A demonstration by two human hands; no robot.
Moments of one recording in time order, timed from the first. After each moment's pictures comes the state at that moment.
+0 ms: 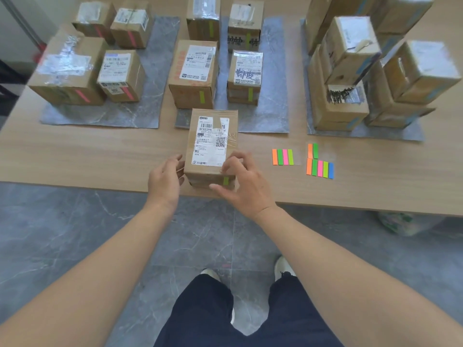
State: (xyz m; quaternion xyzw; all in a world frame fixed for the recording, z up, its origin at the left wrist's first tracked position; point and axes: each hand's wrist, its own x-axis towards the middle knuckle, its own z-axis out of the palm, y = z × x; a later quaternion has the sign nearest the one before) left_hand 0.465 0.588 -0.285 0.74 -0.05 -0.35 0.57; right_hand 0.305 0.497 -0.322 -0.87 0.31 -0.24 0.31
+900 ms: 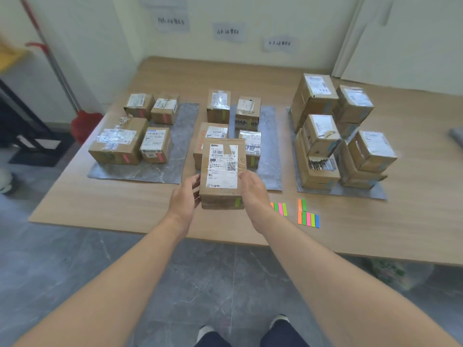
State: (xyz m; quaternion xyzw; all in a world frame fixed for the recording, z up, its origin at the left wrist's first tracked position) left_hand 0.469 0.587 -0.147 0.67 -0.12 -0.39 0.62; right_hand 0.349 0.502 -0.138 -0.54 0.52 -0.22 0.63
